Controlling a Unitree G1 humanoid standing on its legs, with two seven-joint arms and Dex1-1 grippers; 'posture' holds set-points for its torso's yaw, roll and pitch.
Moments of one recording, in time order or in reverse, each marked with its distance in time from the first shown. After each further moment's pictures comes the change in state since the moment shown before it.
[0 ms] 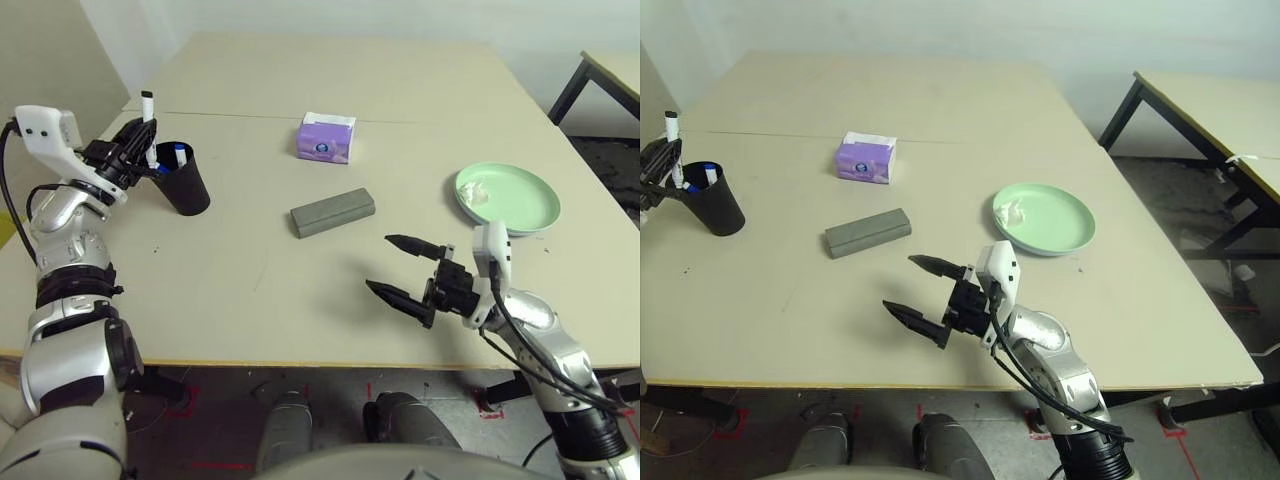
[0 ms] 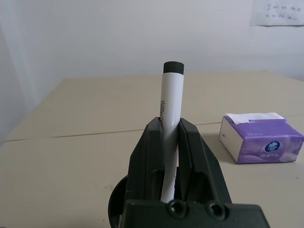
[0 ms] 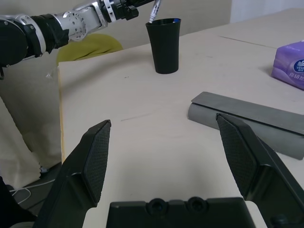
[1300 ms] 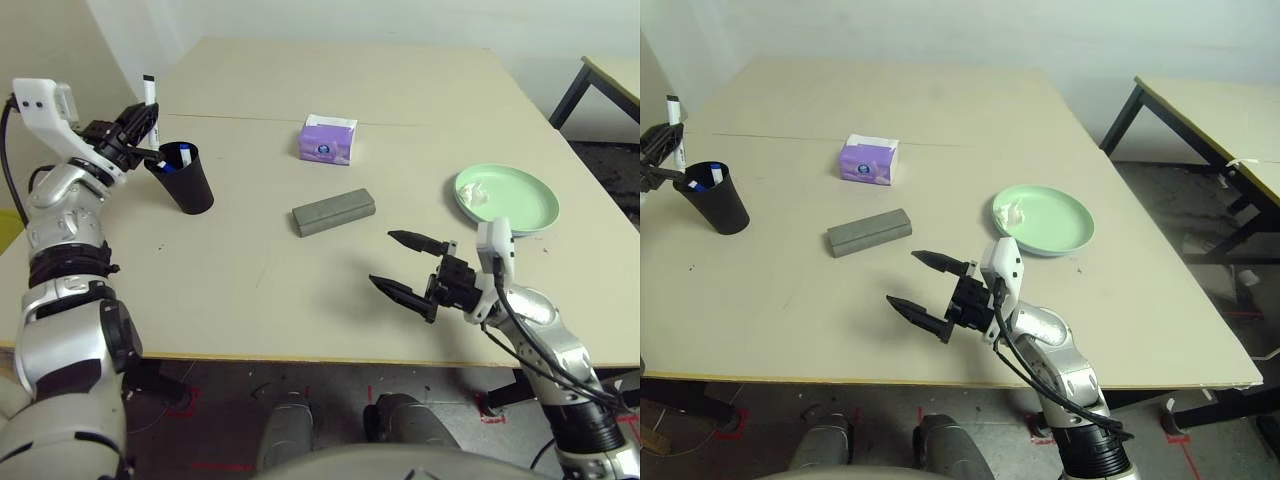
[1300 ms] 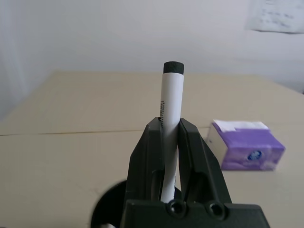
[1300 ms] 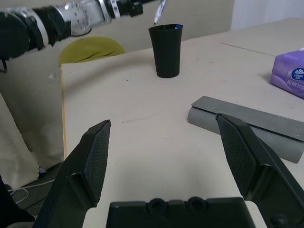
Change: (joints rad) left arm -0.052 -0.023 -0.026 -0.007 0.012 0.124 -0.032; right arm -0.007 0.003 -0.020 0.033 -0.001 -0.015 0.029
